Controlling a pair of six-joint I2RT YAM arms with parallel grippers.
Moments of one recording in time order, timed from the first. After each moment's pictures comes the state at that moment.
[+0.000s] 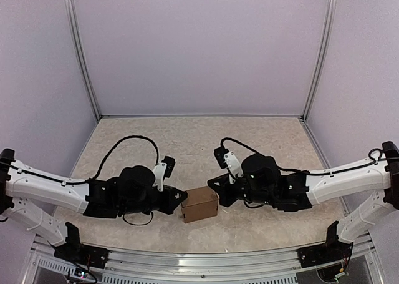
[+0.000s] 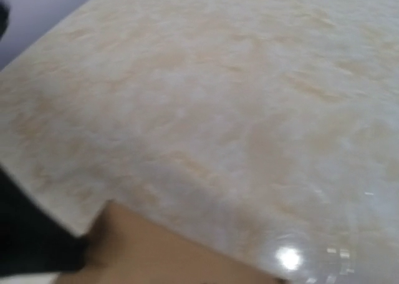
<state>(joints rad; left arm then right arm) -1.19 1.34 0.62 0.18 -0.19 -0.71 1.16 1.41 0.75 0.22 0.22 0.38</state>
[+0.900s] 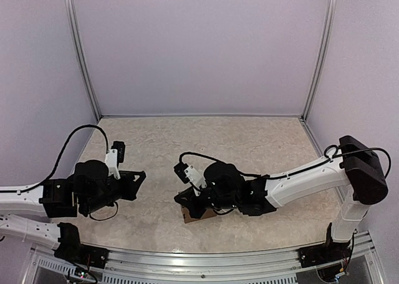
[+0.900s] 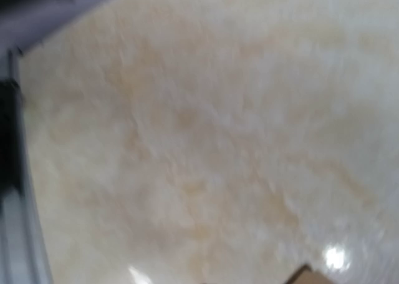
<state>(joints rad) -1.14 0.82 0.52 -0.14 -0.51 -0.68 1.23 1.75 0.98 0.33 -0.01 0.30</state>
